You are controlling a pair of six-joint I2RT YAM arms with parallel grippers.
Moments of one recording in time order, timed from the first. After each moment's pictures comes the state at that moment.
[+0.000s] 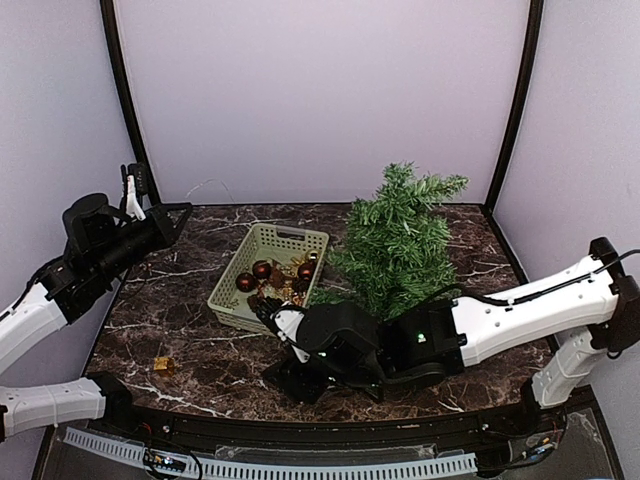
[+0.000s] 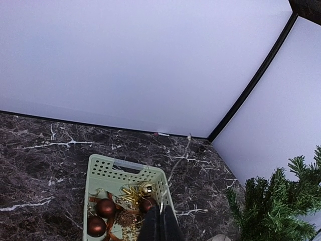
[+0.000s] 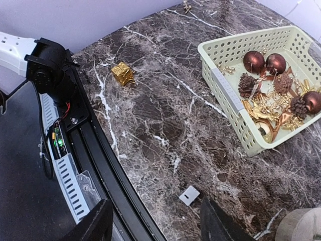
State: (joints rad) left arm -0.47 0.81 0.74 -0.02 0.02 -0.50; right arm 1.52 1.62 1.22 -0.27 0.30 0.40
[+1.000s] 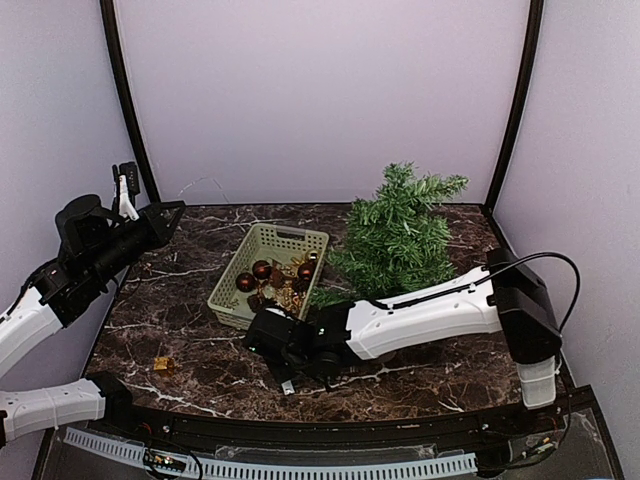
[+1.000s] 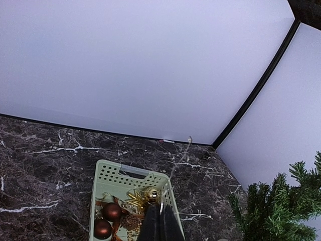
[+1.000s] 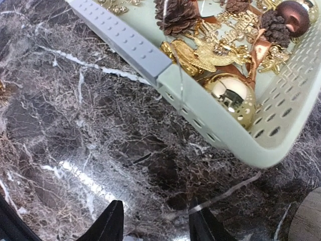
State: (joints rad) left arm -0.47 0.77 0.74 -0.05 -0.03 -0.50; right arm 1.40 2.08 1.55 -0.53 0.43 0.69
